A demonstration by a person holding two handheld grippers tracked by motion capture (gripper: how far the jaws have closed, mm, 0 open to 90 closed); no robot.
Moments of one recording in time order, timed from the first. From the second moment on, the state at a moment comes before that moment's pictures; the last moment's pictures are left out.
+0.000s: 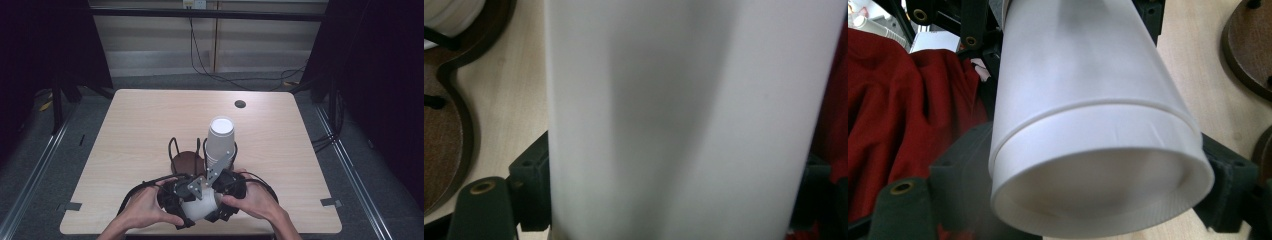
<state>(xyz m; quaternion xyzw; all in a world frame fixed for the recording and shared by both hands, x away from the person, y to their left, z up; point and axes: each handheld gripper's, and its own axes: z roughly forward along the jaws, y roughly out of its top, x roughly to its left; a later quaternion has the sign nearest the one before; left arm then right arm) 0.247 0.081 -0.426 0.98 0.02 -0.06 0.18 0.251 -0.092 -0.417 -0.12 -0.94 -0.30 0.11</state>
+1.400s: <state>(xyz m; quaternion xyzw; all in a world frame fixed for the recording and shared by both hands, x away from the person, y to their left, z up) 0.249 0.093 -0.426 0.96 -0.01 -0.05 0.27 0.253 -0.090 -0.421 -0.11 -0.94 -0.29 0.12</state>
